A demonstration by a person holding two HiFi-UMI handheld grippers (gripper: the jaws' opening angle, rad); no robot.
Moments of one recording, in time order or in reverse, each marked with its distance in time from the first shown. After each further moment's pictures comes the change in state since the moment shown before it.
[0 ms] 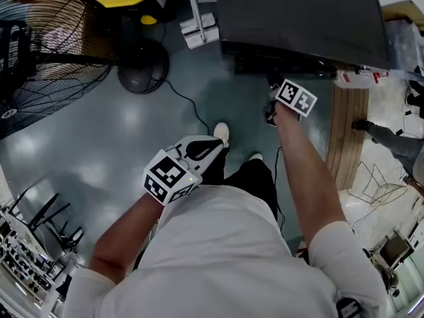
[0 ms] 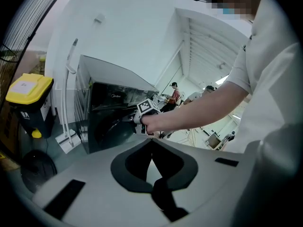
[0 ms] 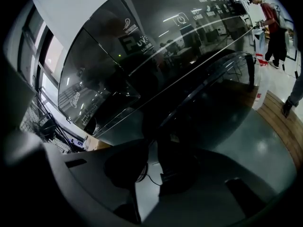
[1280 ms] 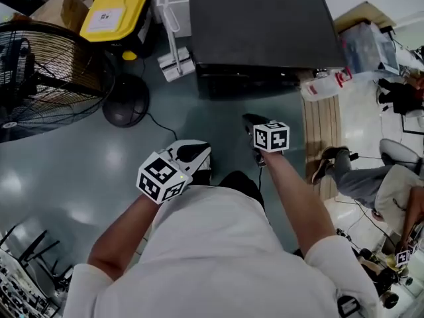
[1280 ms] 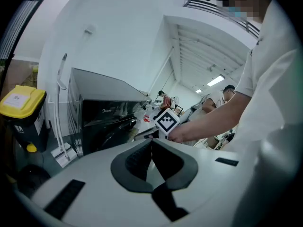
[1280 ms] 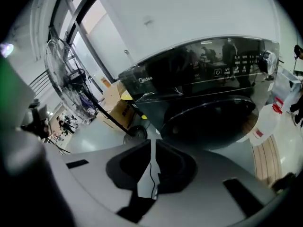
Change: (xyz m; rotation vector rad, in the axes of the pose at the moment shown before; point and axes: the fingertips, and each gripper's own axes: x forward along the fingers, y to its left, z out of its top) left arm -0.003 -0.016 0.029 0.089 -0.092 -0.043; right arm -0.109 0.041 -0.058 -0.444 0.189 0.060
